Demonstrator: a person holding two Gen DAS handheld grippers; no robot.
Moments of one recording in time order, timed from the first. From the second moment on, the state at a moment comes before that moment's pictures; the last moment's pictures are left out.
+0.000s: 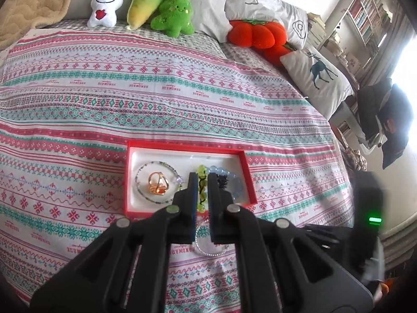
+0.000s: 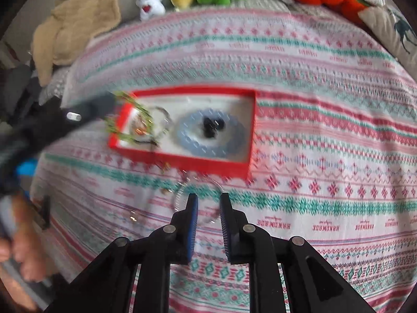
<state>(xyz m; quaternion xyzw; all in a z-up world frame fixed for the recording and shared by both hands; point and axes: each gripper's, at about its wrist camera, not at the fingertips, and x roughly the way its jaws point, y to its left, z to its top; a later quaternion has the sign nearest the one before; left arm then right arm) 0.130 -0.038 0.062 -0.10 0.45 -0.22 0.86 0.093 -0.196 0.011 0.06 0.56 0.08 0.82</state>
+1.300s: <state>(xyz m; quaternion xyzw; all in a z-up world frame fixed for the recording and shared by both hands) 0.108 -0.009 0.070 -0.11 0.45 -0.20 0.86 0.083 -0.178 0.042 0.06 0.50 0.10 0.86</state>
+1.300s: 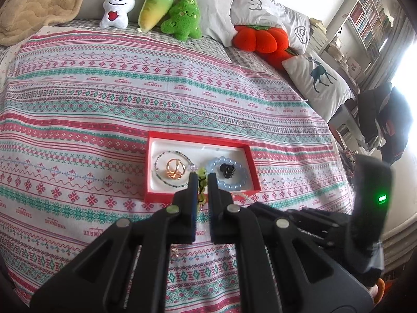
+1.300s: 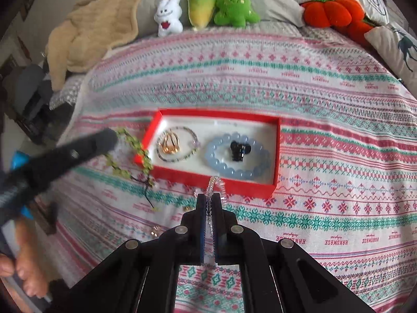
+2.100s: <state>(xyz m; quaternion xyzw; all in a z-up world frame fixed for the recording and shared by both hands) 0.162 -0.024 0.025 -0.08 0.46 -0.14 0.87 0.113 -0.197 0.071 0.09 0.43 0.09 0.89</state>
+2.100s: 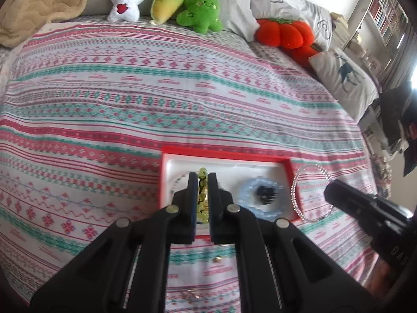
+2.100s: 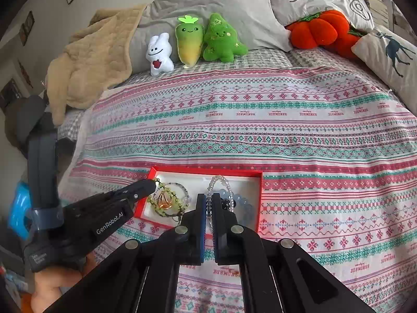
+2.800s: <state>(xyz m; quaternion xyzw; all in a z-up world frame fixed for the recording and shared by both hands) 0.152 -0.025 0.027 -0.03 0.46 -0.13 0.88 0.150 -0.204 0.023 0.04 0.46 0.05 0.89</state>
